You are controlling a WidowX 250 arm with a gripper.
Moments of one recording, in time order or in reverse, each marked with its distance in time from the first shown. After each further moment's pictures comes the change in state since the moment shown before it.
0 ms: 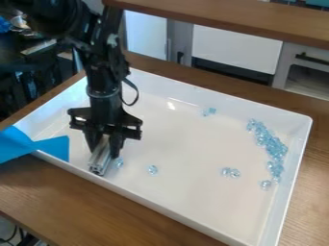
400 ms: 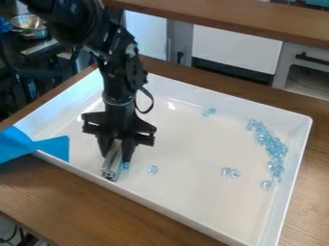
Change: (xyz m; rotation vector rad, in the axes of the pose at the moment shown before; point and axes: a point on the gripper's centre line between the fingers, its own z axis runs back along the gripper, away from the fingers) arm -0.005 -0.024 -0.004 0.003 0.004 0.003
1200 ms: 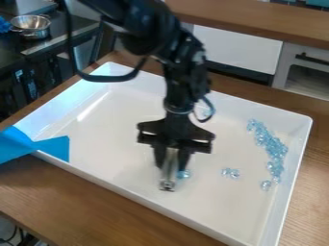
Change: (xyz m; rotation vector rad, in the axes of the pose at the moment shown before) arm -0.012 -0.095 0.002 -0.055 0.035 0.005
